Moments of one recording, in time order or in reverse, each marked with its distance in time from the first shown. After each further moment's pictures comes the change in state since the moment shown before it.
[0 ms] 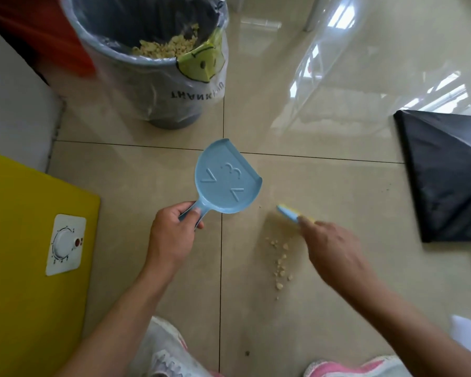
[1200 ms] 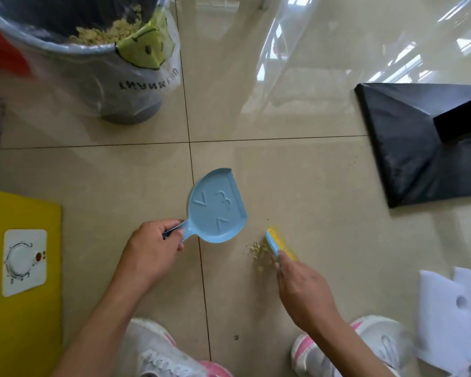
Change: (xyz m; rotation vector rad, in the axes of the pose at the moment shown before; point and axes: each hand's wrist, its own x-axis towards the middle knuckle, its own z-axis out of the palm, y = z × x) left_hand -0.025 0.008 -0.004 0.399 -0.254 -0.017; right_hand -0.096 -0.041 0.050 0.332 -0.078 0.268
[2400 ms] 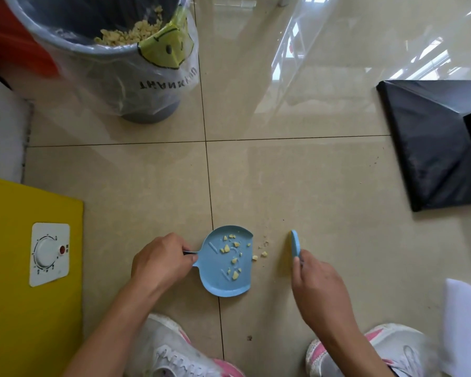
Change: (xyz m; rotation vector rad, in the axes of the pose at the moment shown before) left_hand 0.016 -0.040 0.009 0.612 -0.143 -0.069; right_hand 0.005 -0.025 -0.019 0.182 -0.025 0.215
